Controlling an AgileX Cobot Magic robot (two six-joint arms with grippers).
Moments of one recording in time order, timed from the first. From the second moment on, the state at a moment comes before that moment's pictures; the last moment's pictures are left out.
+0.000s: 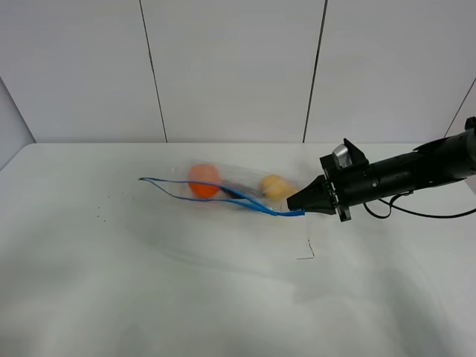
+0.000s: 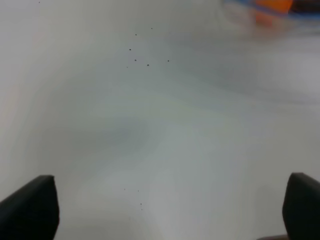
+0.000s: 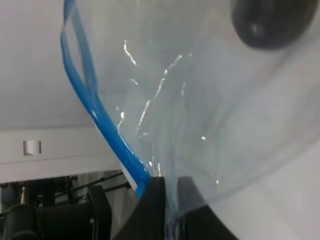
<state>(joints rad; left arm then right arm) 0.07 -0.01 -0.50 -0.07 1.06 0.17 -0.03 2.04 -1.06 1.35 1.20 -1.02</state>
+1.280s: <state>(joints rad) 0.07 0.07 -0.57 -0.18 1.03 0.23 -0.03 2.00 -1.06 1.34 1.20 -1.00</state>
